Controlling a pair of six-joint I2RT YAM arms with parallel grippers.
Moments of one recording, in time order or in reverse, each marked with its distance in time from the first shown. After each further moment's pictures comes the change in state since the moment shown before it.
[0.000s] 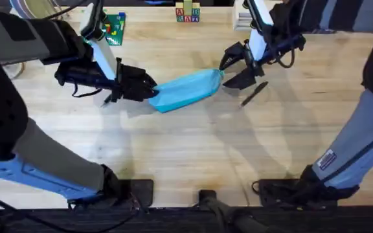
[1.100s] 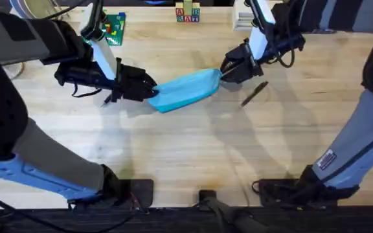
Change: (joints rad) left arm 0.000 0.000 0.000 0.000 0.000 0.000; right arm 0.000 0.000 0.000 0.005 -0.039 0.000
